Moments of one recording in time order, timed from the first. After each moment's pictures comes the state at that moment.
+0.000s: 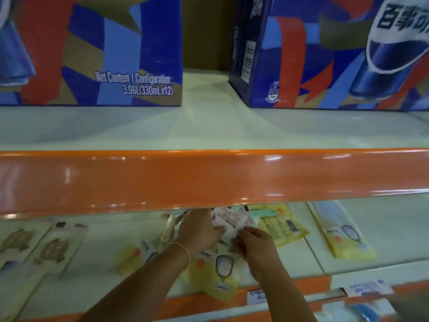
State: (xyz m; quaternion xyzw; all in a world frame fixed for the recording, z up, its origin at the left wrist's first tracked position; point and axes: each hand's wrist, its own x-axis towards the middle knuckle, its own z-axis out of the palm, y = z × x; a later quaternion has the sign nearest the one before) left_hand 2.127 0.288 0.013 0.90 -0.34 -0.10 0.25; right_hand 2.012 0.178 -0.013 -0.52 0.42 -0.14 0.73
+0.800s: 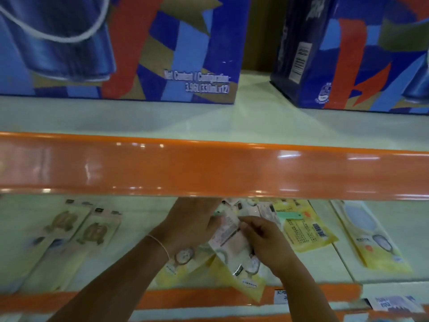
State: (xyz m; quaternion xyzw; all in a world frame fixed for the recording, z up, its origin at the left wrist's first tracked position) left_hand 2.158 0.376 0.058 0.83 -0.53 0.09 0.14; right_hand 2.023 0.215 0.028 -0.80 0.18 -0.09 0.57
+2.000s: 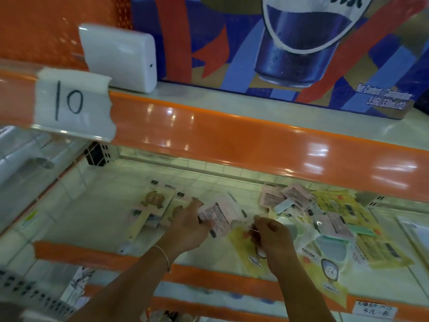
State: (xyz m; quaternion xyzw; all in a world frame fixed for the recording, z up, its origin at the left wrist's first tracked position) left_hand 2.203 0.562 0.016 0.86 -0.13 -0.20 0.45; right_hand 2.113 0.375 -0.001 -0.63 0.37 -0.11 0.68
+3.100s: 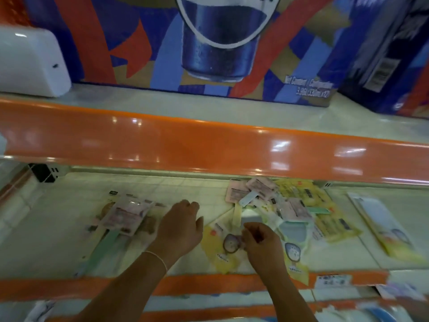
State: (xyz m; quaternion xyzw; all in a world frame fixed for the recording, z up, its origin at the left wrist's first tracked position) left_hand 2.192 0.502 0.018 0.93 -0.31 0.00 0.18; right_hand 2.059 0.345 -0.009 -0.78 0.35 -0.19 0.48
